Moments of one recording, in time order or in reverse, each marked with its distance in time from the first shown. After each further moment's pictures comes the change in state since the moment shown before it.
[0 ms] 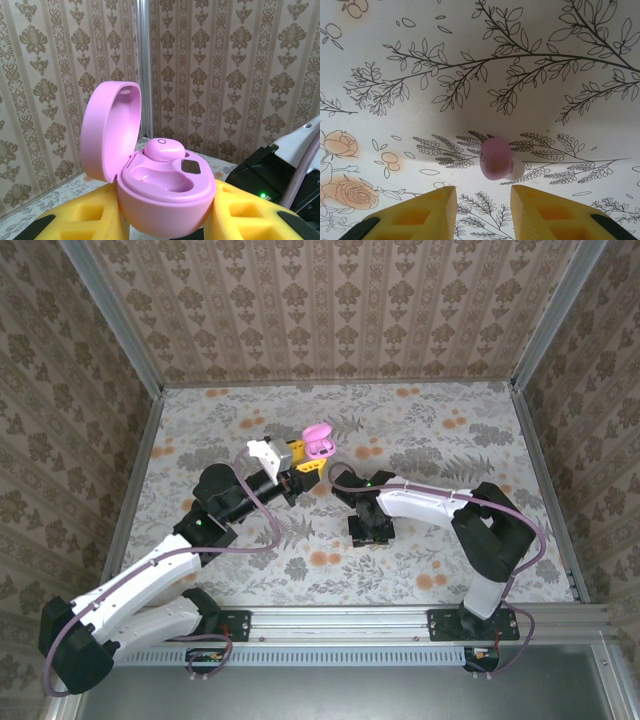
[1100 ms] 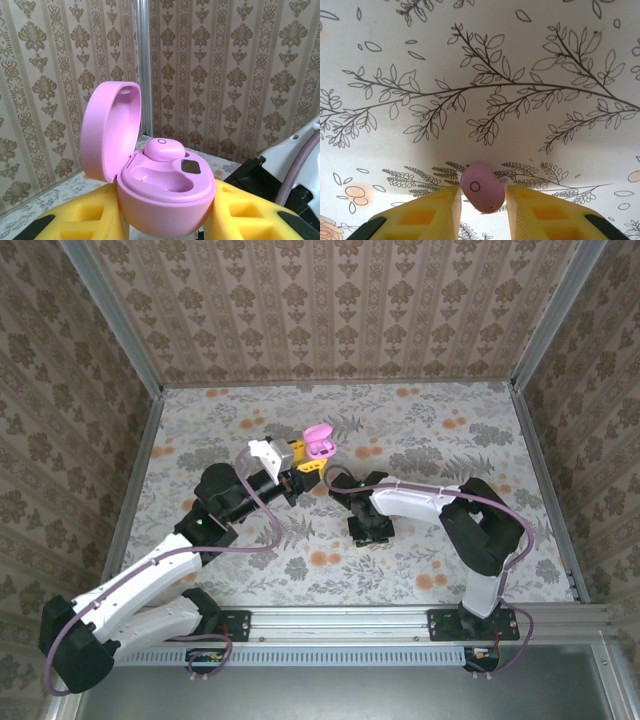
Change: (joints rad) left arm 0.000 0.006 0.001 -0.003 0.000 0.000; right arm 0.002 0.067 0.023 -0.007 0.079 -0.038
